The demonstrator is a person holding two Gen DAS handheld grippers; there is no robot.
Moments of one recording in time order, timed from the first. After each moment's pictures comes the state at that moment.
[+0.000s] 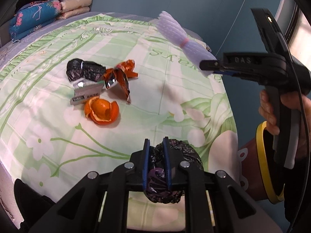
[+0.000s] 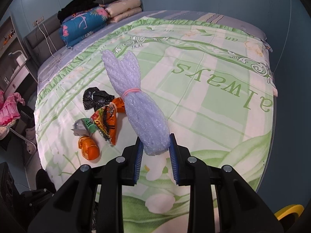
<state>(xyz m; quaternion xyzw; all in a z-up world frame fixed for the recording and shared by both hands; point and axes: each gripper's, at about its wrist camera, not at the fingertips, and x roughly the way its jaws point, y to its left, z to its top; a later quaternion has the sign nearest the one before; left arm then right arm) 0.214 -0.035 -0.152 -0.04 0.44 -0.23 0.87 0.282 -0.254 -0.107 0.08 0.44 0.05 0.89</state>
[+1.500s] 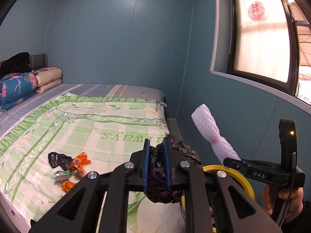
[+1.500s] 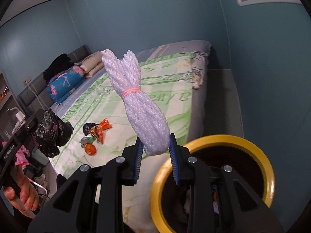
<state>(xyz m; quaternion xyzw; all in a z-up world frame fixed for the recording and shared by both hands) 0.102 -0.146 0.027 0.01 0.21 -0.33 0.92 -0.007 -0.394 -0.019 0.20 0.32 -0.09 0.92</state>
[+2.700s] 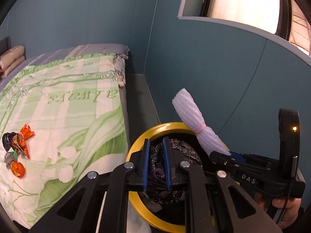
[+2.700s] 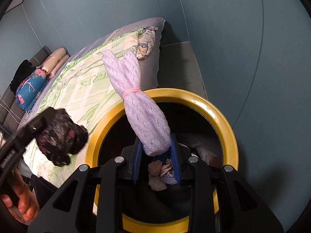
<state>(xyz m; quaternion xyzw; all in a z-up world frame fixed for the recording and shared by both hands) 0.100 -0.285 -0.067 0.07 0.36 -0.42 0.83 -0.055 -0.467 -0.108 0.25 0.38 -0.19 0.87</state>
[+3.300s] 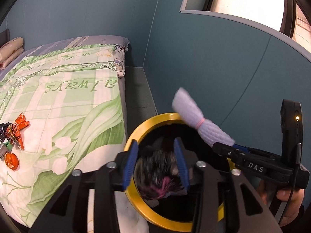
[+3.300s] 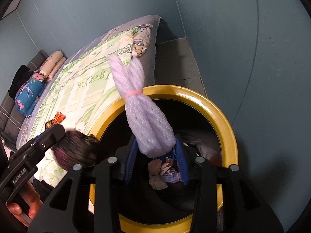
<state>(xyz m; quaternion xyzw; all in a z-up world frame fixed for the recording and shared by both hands) 0.102 -0.282 -0.087 0.06 0.38 -0.42 0.83 -0.052 -0.467 -0.112 0.27 0.38 -0.20 0.86</state>
